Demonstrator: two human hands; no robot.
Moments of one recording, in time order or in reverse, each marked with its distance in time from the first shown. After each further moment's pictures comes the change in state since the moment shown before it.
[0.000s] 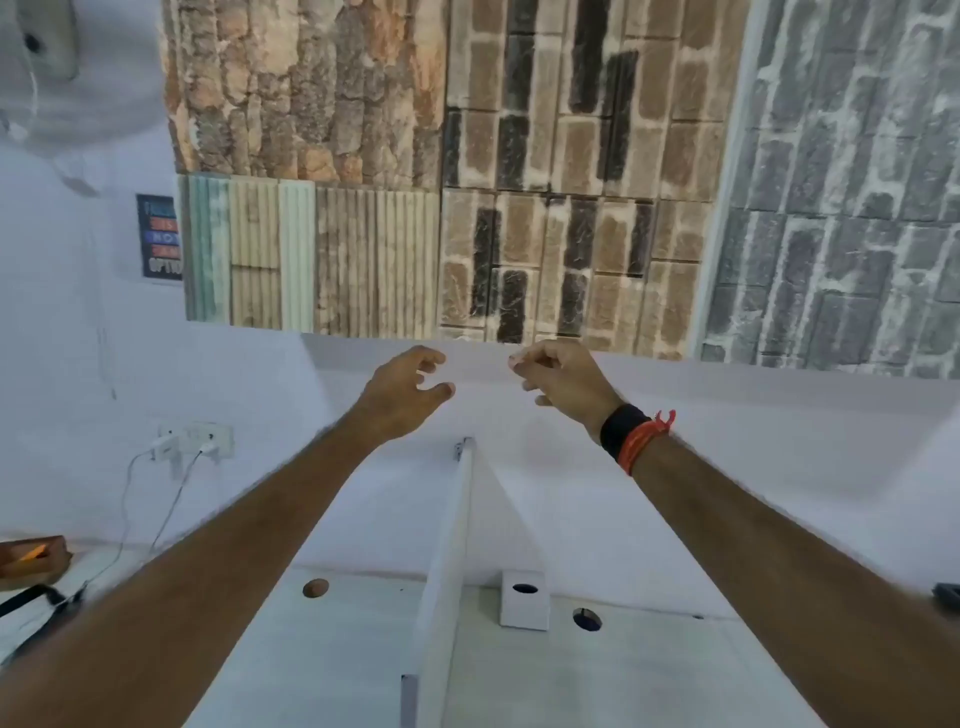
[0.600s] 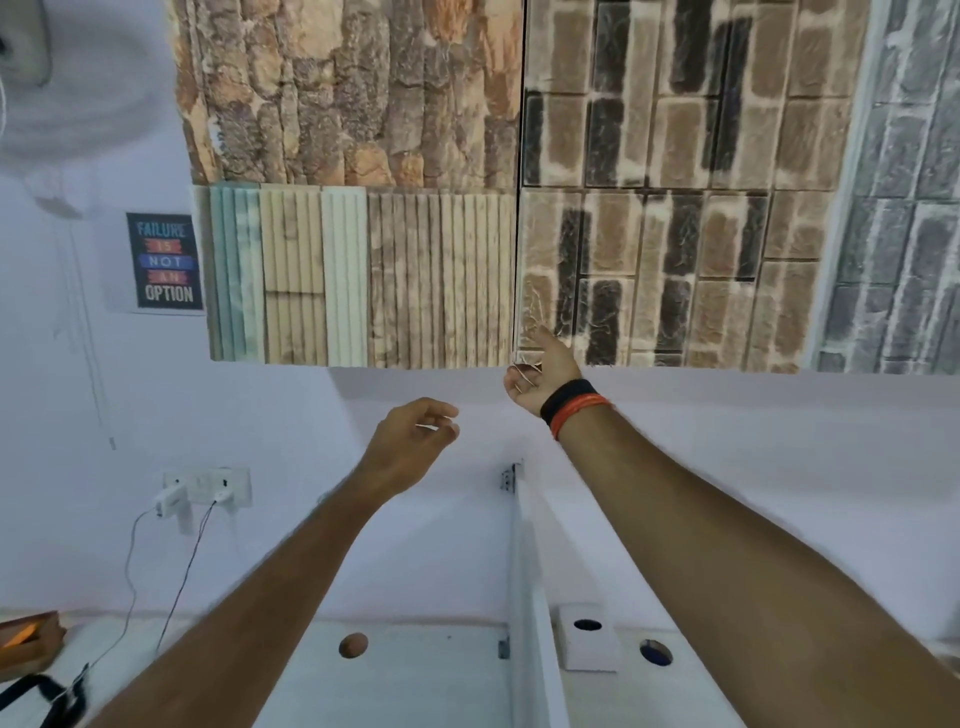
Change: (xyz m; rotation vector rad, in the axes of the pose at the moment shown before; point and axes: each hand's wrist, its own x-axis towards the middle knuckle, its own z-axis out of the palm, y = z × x) left_hand 0.050 -0.129 -0.045 -0.229 -0.041 -0.078; right_hand 0.162 0.010 0.148 1.096 0.243 0.559
